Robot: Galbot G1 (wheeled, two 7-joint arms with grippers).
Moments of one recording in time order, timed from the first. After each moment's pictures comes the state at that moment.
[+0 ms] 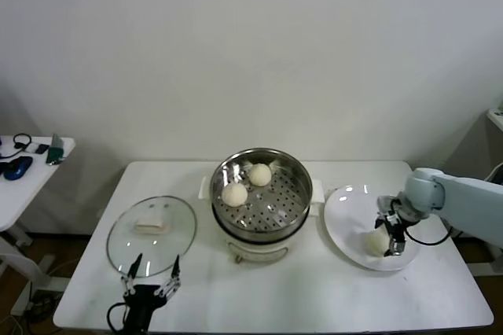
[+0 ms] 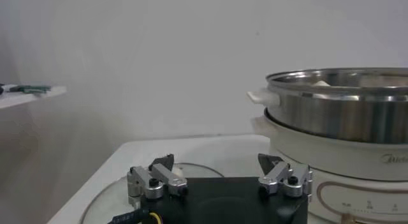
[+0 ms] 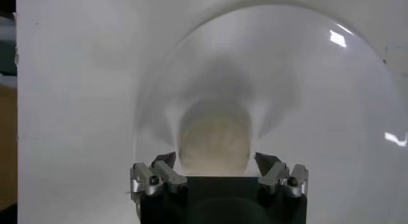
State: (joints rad) left arm 1.80 -1.53 -0.61 -2.05 -0.03 -0.07 0.05; right arm 0.31 0.61 -1.45 1.28 0.27 -0.27 -0.88
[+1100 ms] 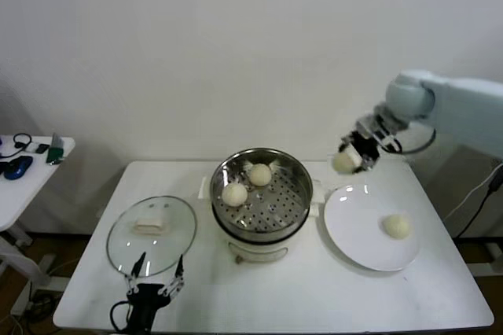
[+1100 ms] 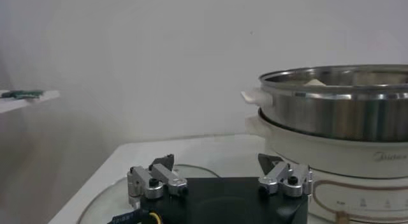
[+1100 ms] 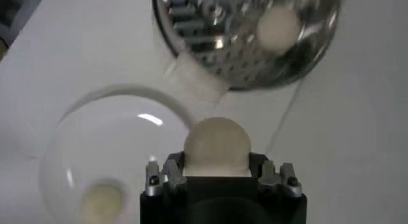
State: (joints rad) left arm 1.79 -1.53 -0.60 -2.06 0.01 -0.06 0.05; right arm 0.98 0.87 -1.63 1.44 0.33 0.09 -1.02
